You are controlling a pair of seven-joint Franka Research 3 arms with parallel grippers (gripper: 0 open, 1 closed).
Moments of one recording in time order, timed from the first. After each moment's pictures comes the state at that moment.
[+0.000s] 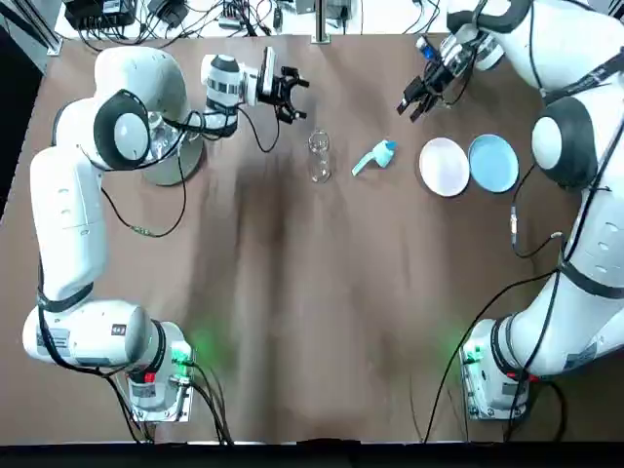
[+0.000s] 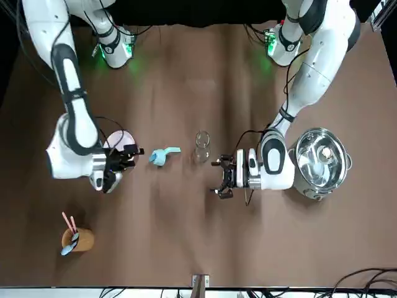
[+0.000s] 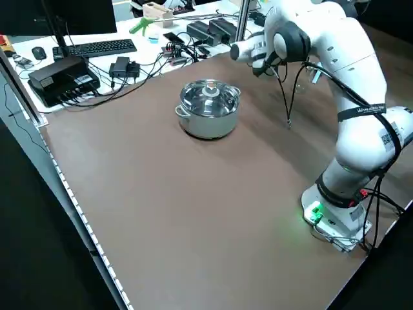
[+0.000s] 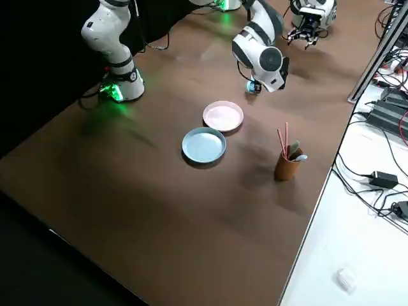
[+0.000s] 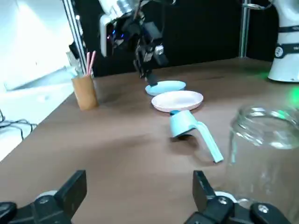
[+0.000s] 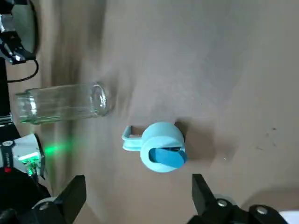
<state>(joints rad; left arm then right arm) -0.04 0.89 -0.44 -1.54 -1.33 2.18 2.47 0.28 0.53 -0.15 -1.76 0.84 1.87 -0.66</state>
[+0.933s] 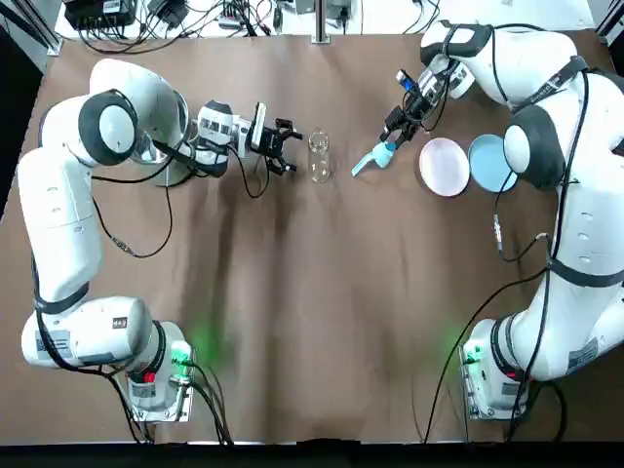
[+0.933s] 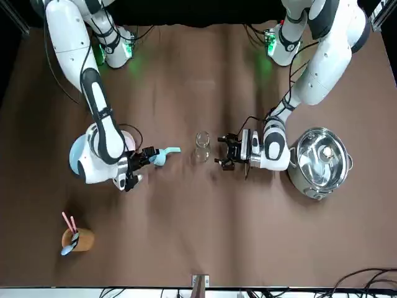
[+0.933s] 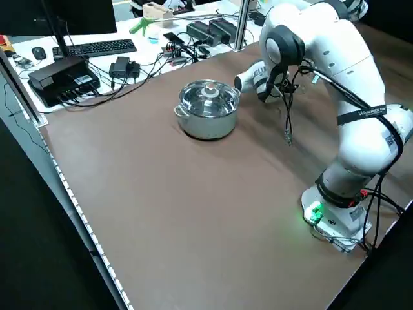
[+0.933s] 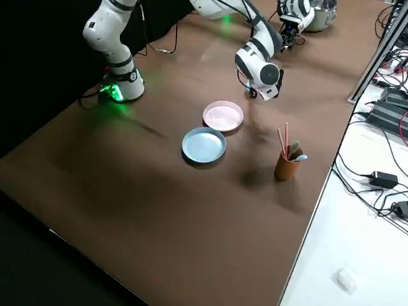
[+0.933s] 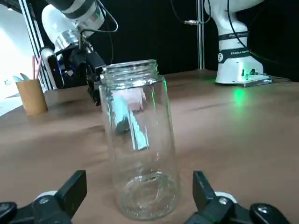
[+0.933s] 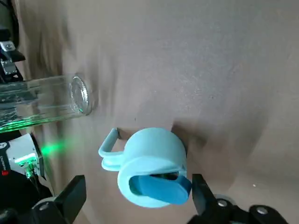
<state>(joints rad) 0.07 0.89 -0.48 -1.82 -1.35 2.07 2.73 0.36 0.66 -0.15 -1.75 0.92 1.91 -0.66</state>
